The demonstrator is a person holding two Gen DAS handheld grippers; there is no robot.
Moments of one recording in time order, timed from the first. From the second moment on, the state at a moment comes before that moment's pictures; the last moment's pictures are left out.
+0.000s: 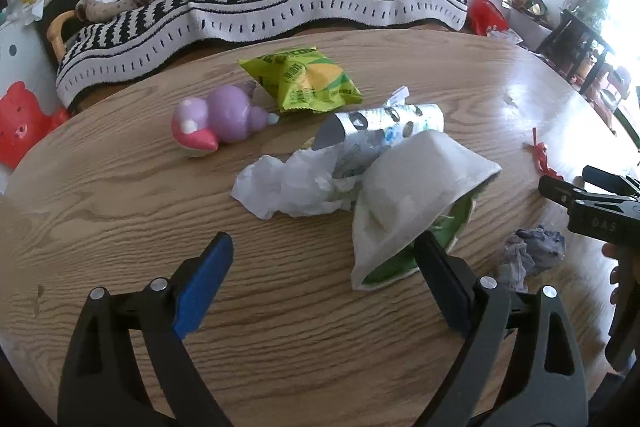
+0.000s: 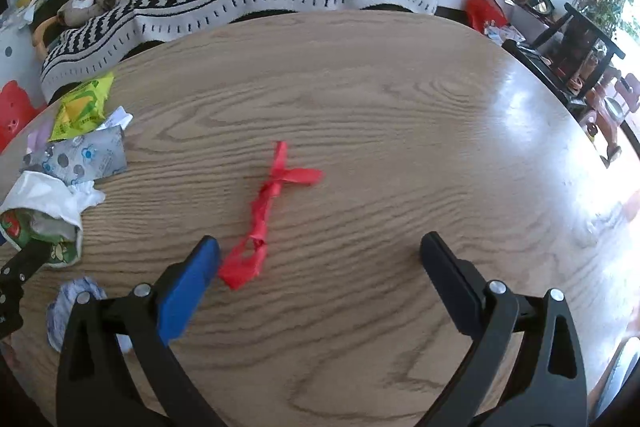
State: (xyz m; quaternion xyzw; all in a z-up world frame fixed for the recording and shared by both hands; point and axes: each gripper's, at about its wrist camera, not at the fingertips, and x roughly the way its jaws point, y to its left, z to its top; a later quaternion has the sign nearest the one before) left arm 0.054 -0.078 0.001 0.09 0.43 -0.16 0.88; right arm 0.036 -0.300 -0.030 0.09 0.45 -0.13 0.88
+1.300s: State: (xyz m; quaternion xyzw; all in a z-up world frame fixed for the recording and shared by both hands) left arm 0.035 -0.075 0.016 0.05 0.42 -0.21 0.88; right arm 0.007 -0.270 0.004 0.10 0.38 -0.08 0.91
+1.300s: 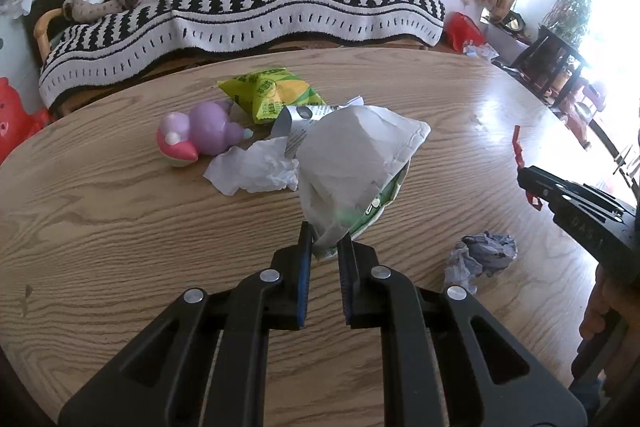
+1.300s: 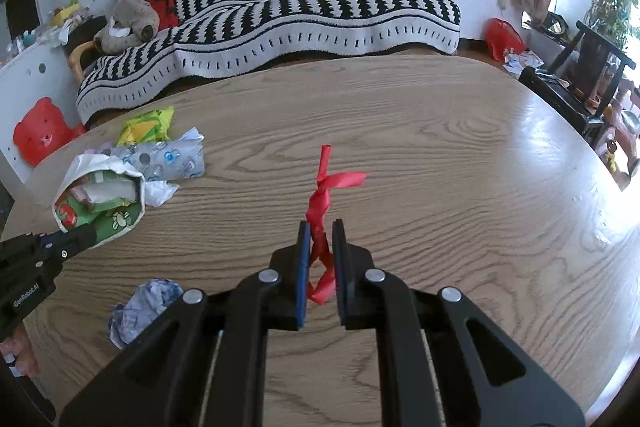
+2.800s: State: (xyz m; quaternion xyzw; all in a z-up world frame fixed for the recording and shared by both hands) left arm -0.297 -0.351 -0.094 0.40 0.49 -0.47 0.61; right arm -0.372 -0.442 -0.144 0.33 0.45 -0.19 0.80
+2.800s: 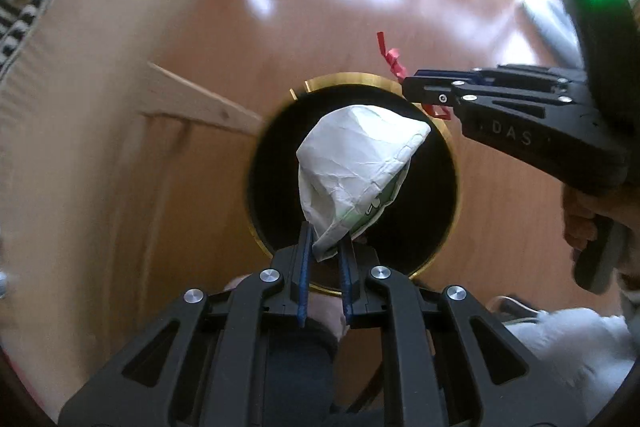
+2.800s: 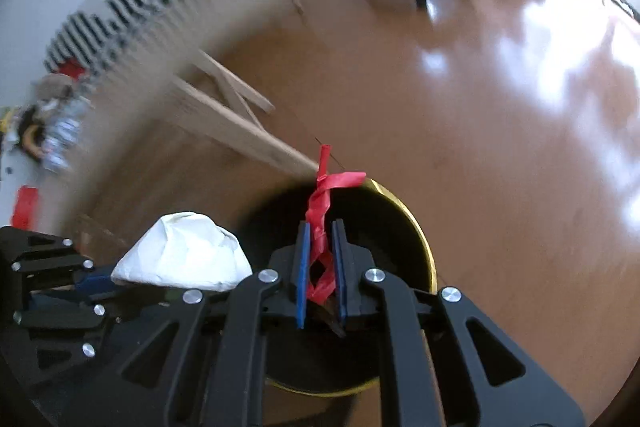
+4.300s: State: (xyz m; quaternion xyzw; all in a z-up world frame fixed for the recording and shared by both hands) left arm 0.027 0.015 0.023 0.00 0.44 -0.07 0.90; right arm -0.007 -0.175 0.024 0.08 0.40 -0.10 0.91
